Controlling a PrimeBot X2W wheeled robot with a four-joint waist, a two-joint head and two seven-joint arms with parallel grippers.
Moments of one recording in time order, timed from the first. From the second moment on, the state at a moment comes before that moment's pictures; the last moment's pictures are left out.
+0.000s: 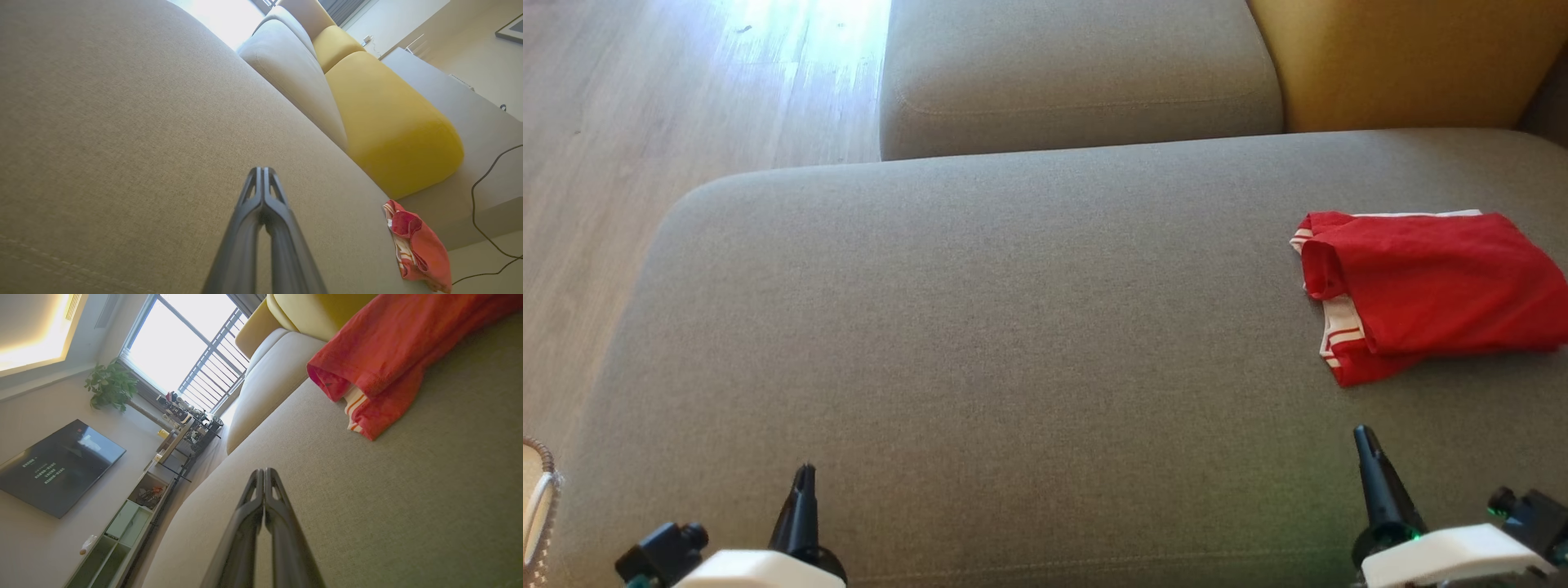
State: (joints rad) left arm 0.19 0.07 -0.14 0.14 -0.84 0.02 -0.10; right arm 0.14 -0.04 -0.05 0.21 0.86 0.13 -0.10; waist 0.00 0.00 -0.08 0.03
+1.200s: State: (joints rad) left arm 0.06 0.07 -0.05 0.21 -1.27 -0.05 -0.01; right arm 0.03 -0.05 -0.08 0.24 1.28 0.13 0.00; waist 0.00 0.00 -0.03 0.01
